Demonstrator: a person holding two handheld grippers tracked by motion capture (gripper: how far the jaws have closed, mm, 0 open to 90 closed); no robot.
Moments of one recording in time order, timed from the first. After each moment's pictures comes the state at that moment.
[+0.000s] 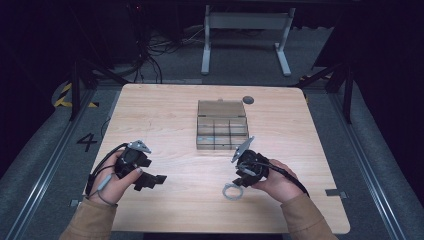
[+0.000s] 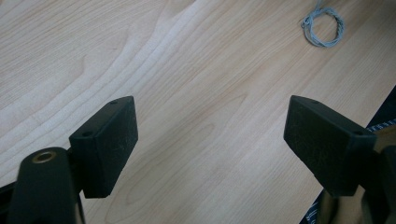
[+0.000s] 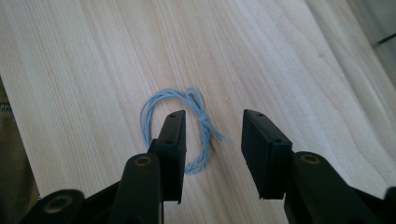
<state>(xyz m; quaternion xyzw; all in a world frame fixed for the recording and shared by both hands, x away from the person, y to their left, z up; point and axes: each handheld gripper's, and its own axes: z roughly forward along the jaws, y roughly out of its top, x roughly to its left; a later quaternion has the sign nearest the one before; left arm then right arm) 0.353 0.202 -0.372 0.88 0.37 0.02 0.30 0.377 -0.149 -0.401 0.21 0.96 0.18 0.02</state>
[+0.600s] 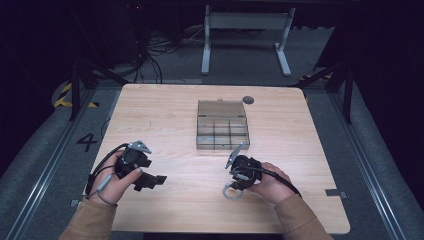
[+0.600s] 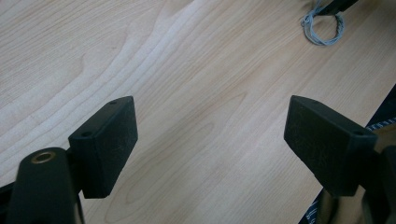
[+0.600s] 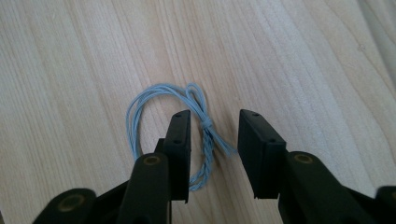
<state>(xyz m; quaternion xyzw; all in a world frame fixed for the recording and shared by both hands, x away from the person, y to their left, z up) 0.353 0.202 -0.372 0.88 0.37 0.01 0.30 0.380 -0.136 -0.427 0.19 0.97 0.15 0.02</state>
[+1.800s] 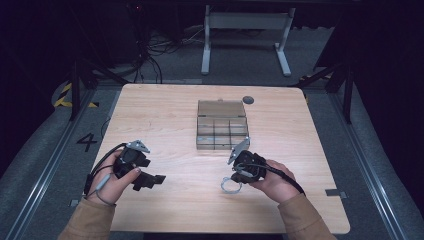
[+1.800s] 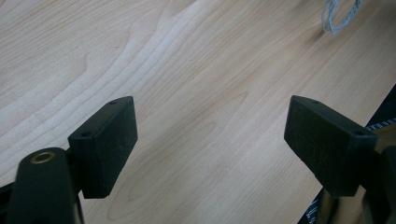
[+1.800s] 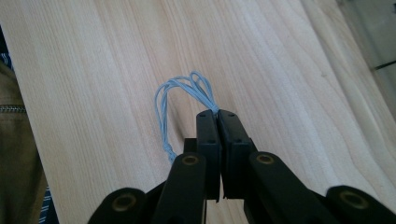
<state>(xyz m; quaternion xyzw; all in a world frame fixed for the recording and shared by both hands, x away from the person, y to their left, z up) 0.353 0.205 -0.370 0.88 0.38 0.01 0.30 0.372 -0.140 -0.388 0.19 0.96 0.19 0.03</state>
